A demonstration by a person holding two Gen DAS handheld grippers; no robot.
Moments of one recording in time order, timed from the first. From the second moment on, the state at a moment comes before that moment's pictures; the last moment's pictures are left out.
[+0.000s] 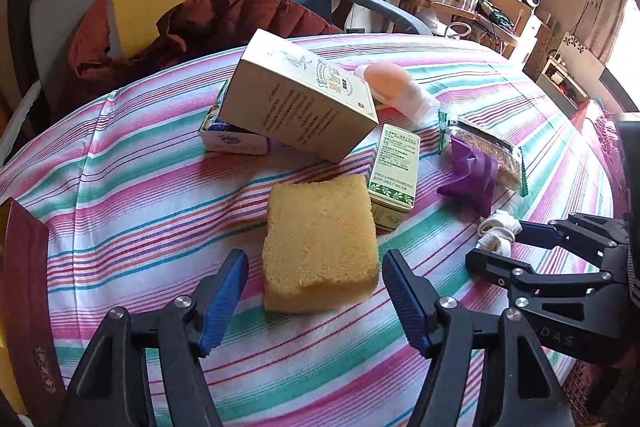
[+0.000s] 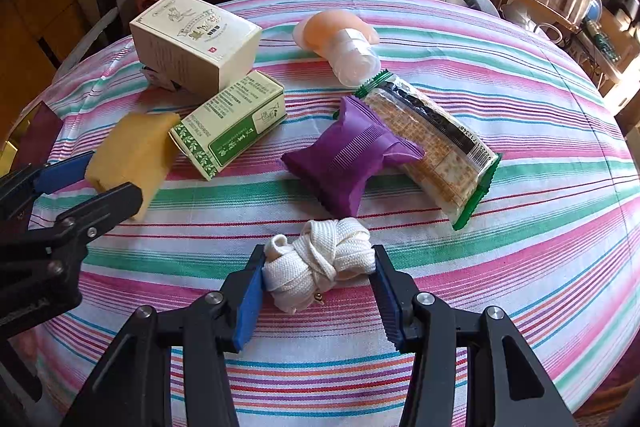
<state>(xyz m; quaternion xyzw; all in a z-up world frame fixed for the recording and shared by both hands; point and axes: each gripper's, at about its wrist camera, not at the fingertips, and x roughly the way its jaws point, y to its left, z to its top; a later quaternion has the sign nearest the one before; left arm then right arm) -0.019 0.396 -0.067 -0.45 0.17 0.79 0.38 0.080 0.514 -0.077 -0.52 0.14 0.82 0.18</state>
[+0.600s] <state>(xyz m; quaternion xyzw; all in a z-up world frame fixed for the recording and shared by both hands) -0.018 0.339 -0.080 -0.40 0.09 0.82 0.39 0.077 0.515 -0.076 -0.51 0.14 0.83 0.15</state>
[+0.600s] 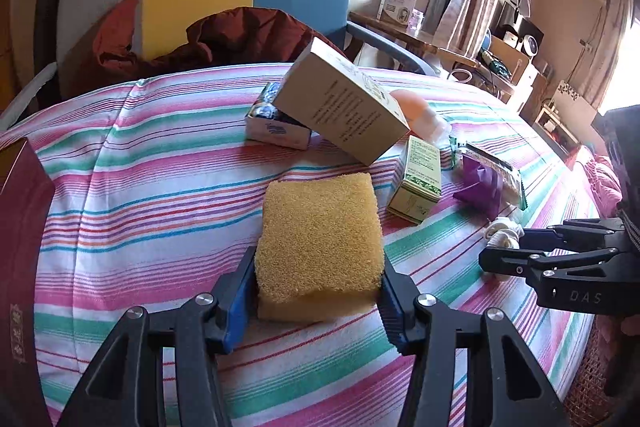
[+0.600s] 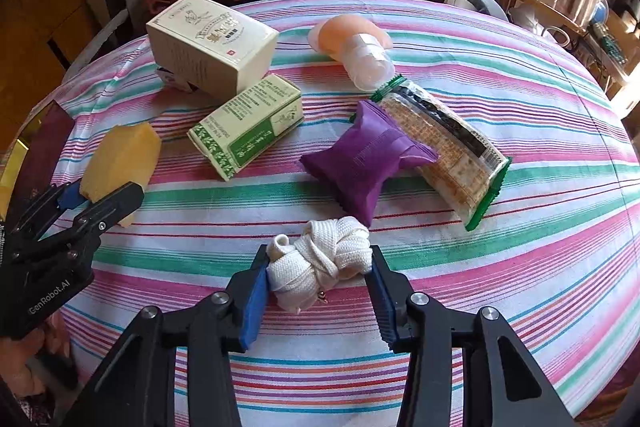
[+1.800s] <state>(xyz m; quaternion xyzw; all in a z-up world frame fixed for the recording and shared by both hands) -0.001 0.173 -0.002 -0.34 -0.03 0.87 0.34 0.061 0.456 -0.077 -0.51 0.08 0.85 0.10</state>
